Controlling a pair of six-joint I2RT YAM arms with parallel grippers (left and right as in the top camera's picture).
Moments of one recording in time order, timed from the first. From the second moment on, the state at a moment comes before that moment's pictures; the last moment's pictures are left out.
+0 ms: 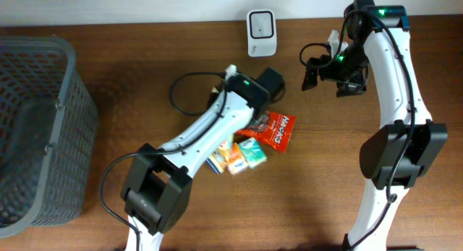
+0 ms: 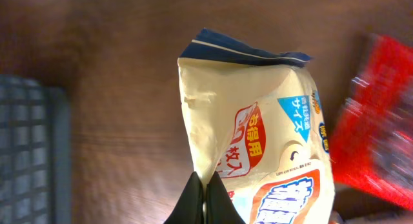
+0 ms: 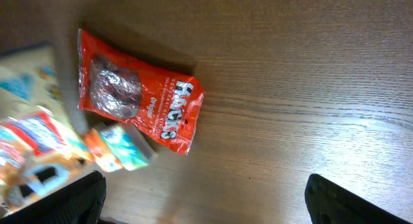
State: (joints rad) left arm -0.71 2.07 1.79 -1.23 -0.65 -0.57; right arm -0.01 2.18 2.20 -1.62 -0.29 0.05
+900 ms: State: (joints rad) left arm -0.34 2.06 1.86 -1.32 0.11 -0.32; right arm 0.11 2.18 2.21 -1.45 -0.50 0.11
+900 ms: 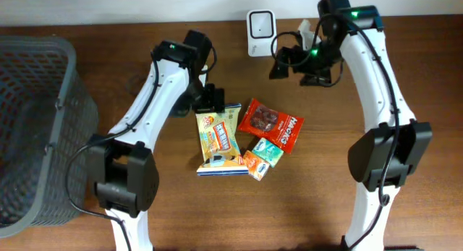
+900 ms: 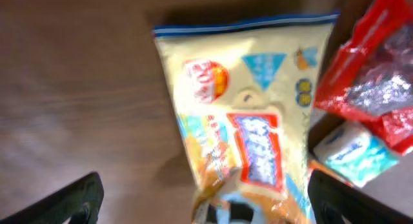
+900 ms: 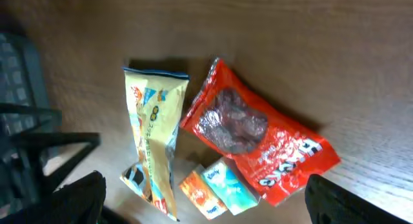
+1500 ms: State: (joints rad) left arm -0.12 2.06 1.72 -1.16 -0.04 -0.41; right arm 0.44 2.18 1.56 -0.91 -0.71 0.15
